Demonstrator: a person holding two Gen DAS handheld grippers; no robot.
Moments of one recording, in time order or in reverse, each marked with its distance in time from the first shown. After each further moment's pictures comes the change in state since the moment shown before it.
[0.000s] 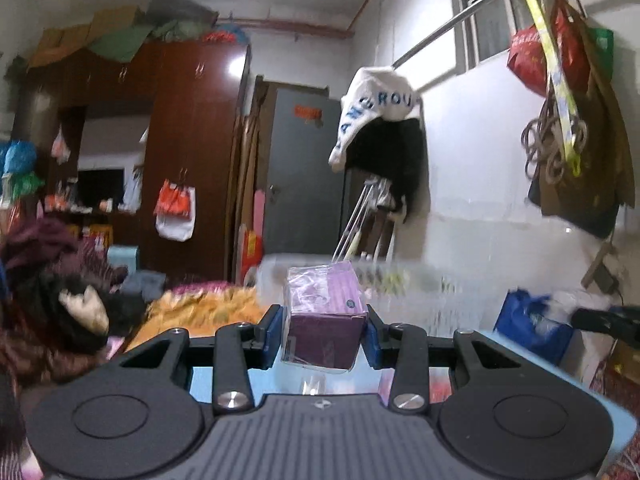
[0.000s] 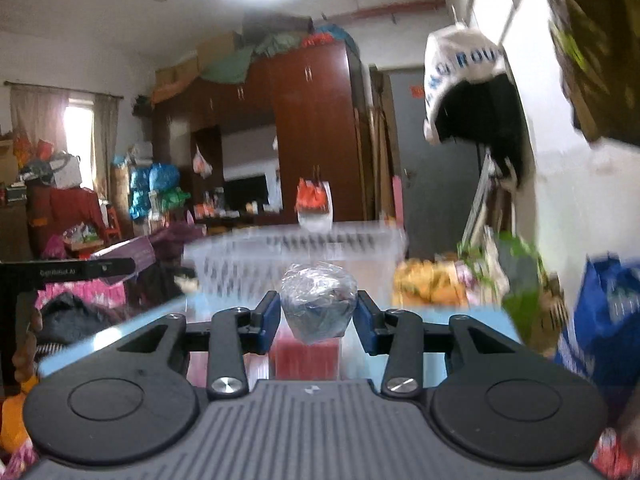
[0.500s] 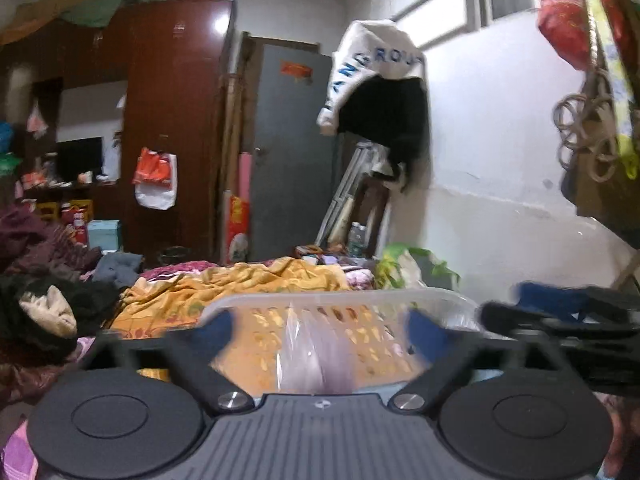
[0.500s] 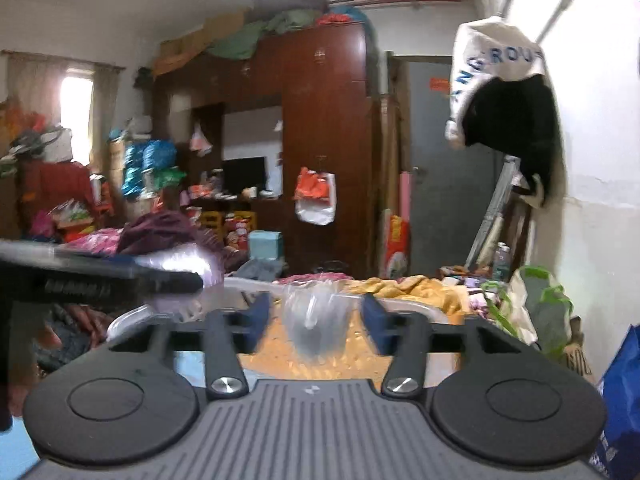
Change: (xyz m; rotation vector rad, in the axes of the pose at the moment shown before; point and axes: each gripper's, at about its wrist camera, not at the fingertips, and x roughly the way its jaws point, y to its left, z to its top) left arm 0.145 -0.011 0.044 -0.014 0.139 -0.013; right arm 0.157 0.002 0.060 -0.055 0.066 -0.019
